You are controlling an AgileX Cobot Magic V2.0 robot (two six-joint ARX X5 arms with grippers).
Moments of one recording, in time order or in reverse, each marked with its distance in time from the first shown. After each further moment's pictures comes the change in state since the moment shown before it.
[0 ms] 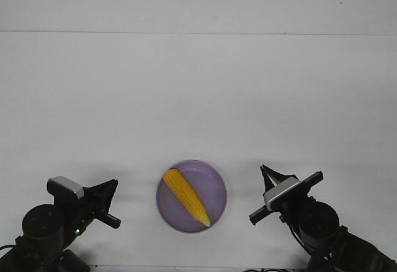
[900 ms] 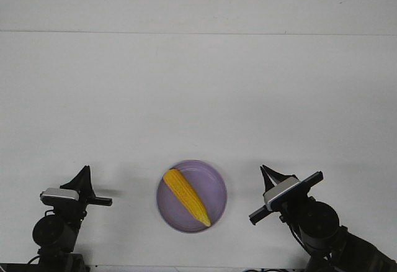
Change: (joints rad) left arm 0.552 -0.360 -0.647 0.596 0.071 0.351; right arm 0.000 0.000 0.000 0.000 0.000 0.000
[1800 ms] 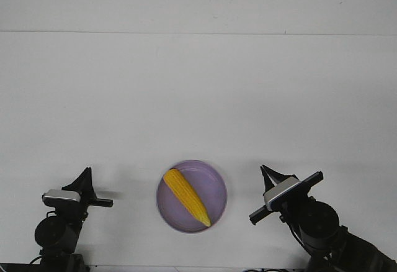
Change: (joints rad) left arm 0.000 -0.024 -0.022 -0.012 0.001 0.000; right arm 0.000 0.000 0.000 0.000 0.000 0.000
